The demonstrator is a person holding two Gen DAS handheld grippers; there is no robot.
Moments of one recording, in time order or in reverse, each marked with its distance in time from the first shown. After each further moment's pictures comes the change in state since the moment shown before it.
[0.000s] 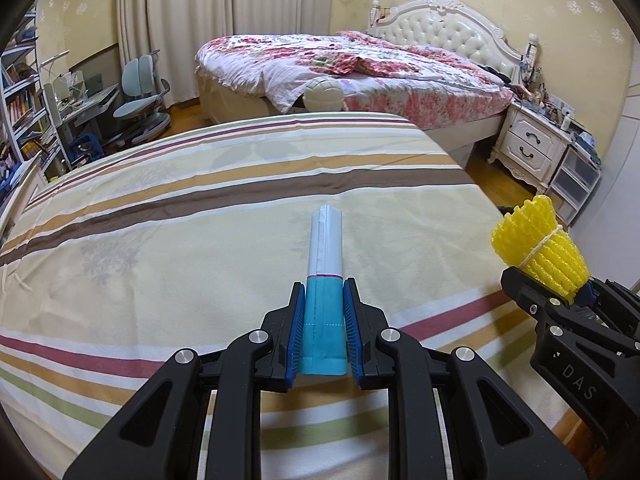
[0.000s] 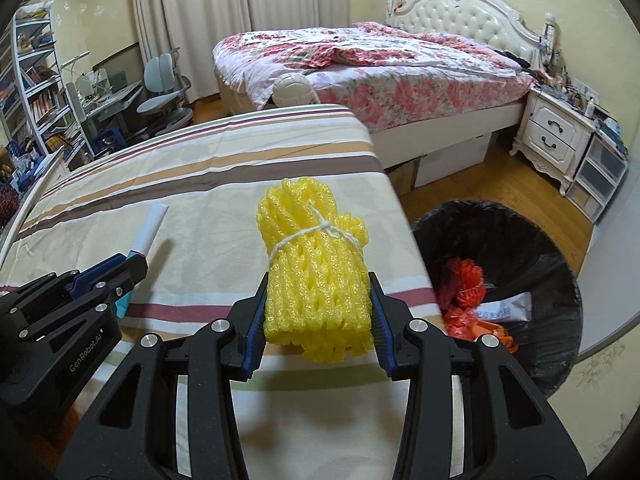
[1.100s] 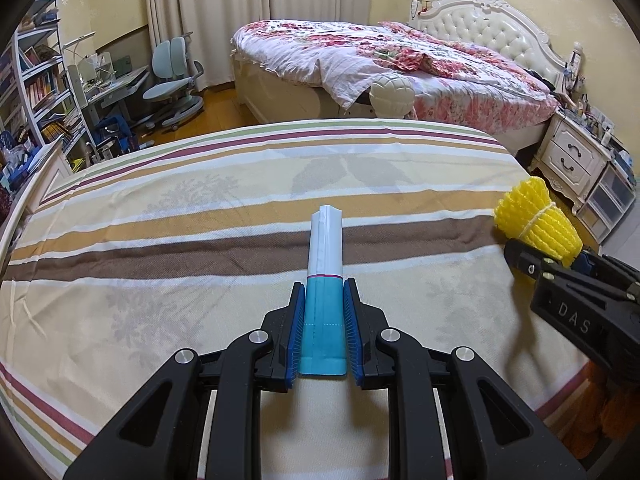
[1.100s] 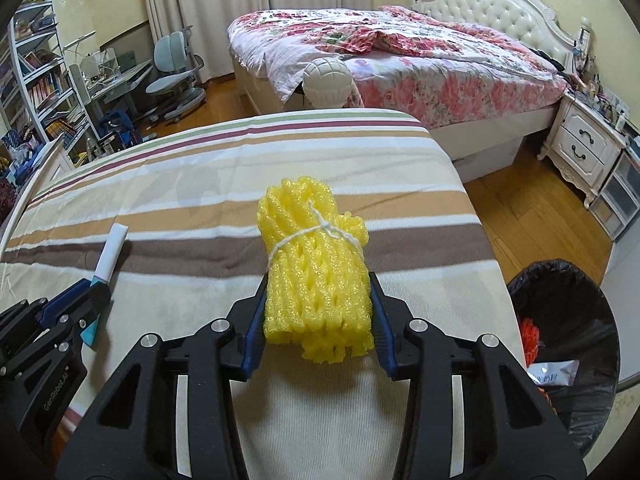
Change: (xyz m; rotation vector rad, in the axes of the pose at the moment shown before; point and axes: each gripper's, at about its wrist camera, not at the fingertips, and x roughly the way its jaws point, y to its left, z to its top) left arm 0.040 0.074 0.036 -0.071 0.056 0.107; right arm 0.089 0.058 0.065 -0.057 0.082 0.046
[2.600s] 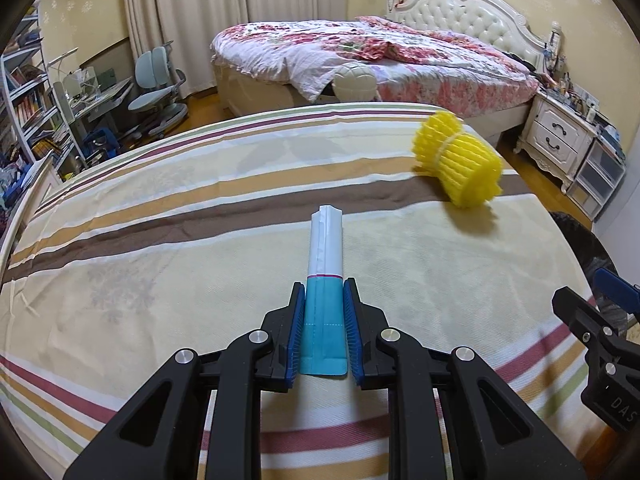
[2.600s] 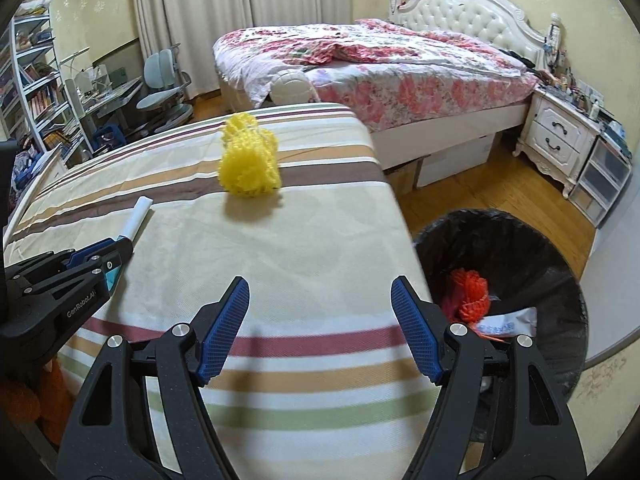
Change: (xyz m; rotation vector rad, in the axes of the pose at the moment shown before) left arm -0.010 -0.037 -0.019 0.060 0.008 -0.010; right arm -0.057 -0.048 -0.055 0.038 -0.056 -0.022
